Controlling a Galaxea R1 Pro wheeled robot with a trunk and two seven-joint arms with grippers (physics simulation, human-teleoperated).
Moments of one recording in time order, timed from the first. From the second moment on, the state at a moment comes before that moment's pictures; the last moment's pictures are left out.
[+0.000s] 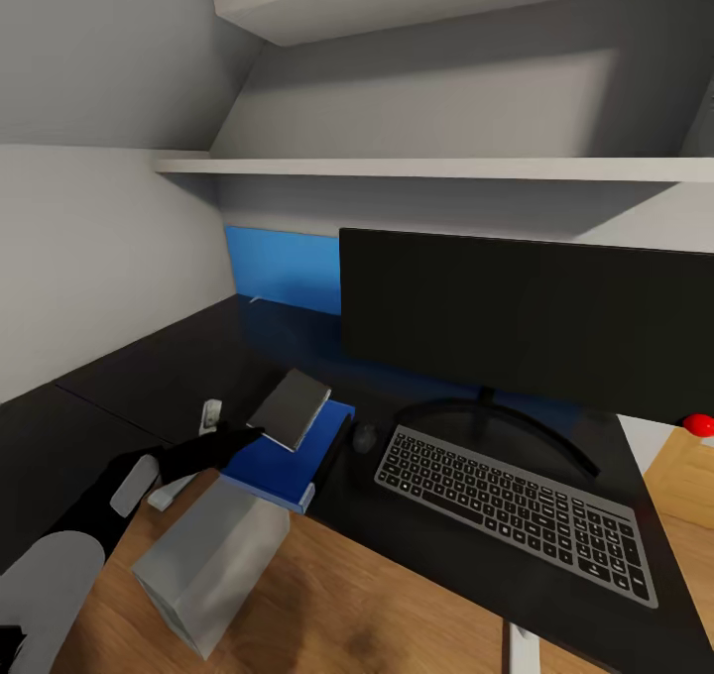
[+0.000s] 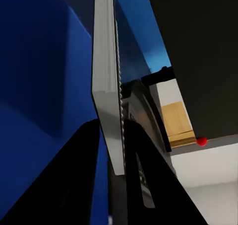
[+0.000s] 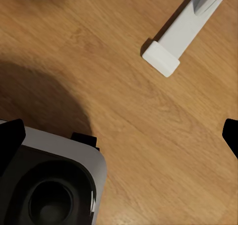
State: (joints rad) left arm -0.78 0.25 -0.01 -0.59 0.73 0.77 -0.84; right arm 0.23 -0.23 0.55 -0.63 -0.24 -0.35 -0.25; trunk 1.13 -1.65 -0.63
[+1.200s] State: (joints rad) left arm -0.76 0.25 -0.01 -0.59 0.72 0.77 -0.81; right arm 0.23 -0.23 0.55 -0.63 -0.24 -0.35 -0.25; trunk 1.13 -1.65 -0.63
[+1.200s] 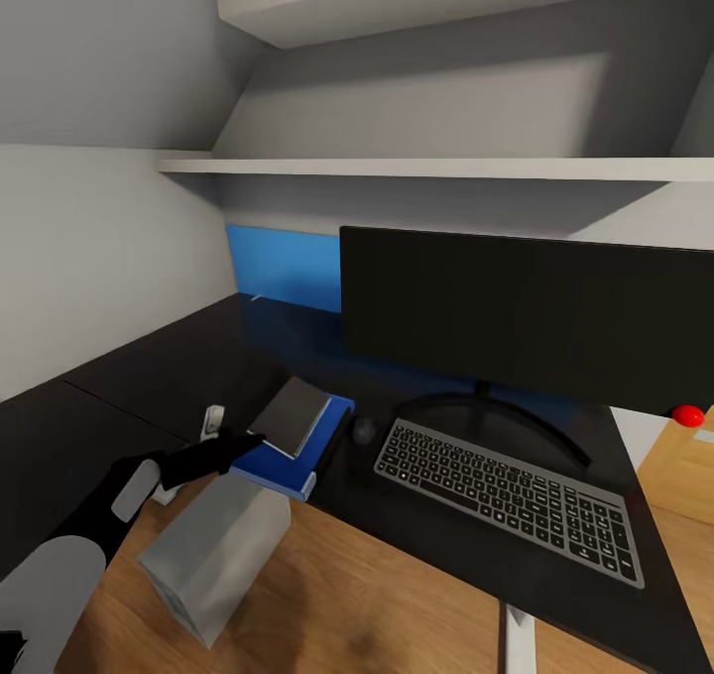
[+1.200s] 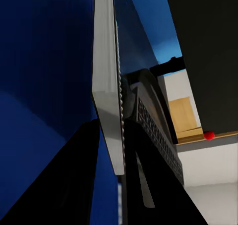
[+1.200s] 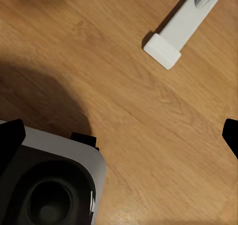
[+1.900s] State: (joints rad) left arm -0.77 0.24 -0.01 -0.59 0.73 0.77 -0.76; right arm 0.23 -0.23 0.55 -0.63 -0.24 -0.35 -0.25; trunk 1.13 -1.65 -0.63
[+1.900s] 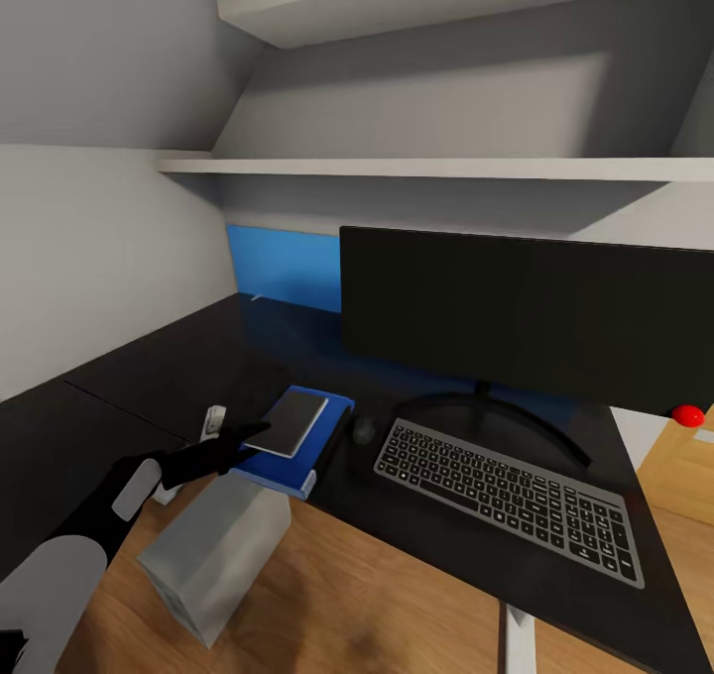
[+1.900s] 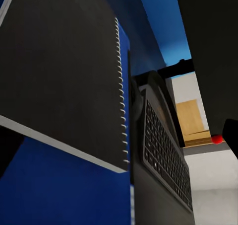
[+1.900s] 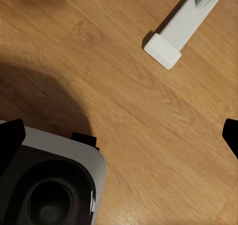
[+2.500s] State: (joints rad) left arm -0.77 0.25 0.00 -0.60 0.73 0.77 -0.77; right arm 0.23 -0.23 0.55 -0.63 -0.24 -0.35 -0.25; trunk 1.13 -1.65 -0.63
